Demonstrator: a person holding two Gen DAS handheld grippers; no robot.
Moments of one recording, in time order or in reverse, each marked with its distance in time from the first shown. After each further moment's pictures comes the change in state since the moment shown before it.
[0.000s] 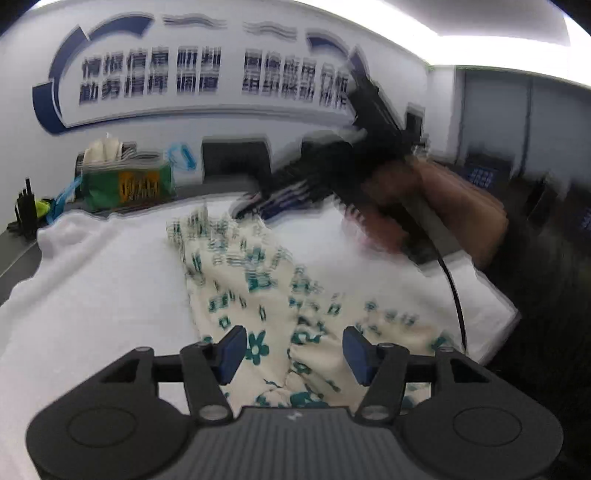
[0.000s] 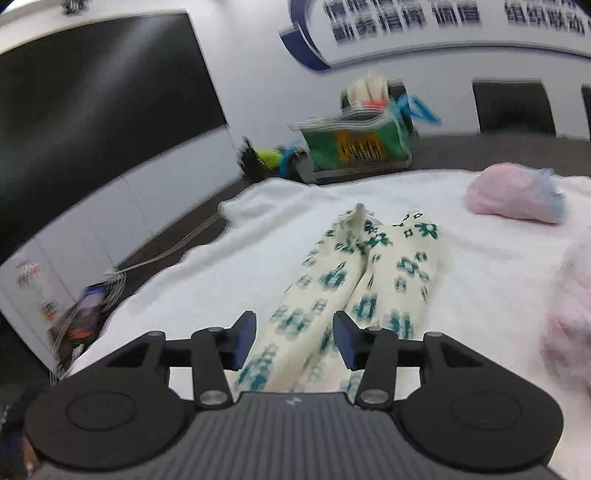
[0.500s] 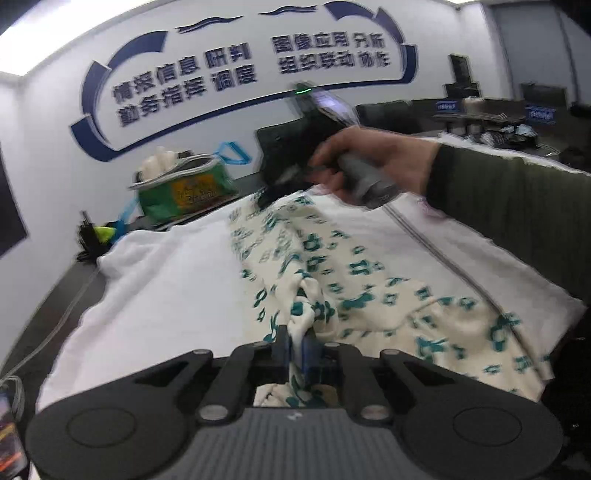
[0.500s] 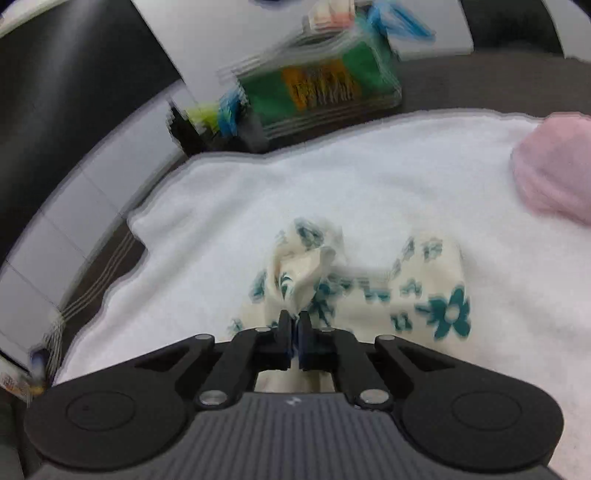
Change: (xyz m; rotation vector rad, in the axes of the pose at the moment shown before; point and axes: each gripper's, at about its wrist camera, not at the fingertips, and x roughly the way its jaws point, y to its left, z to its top) left arm 0.001 -0.037 -0.004 0.154 0.056 0.339; right arm 0.138 -0.081 0.070 0.215 0.103 0.055
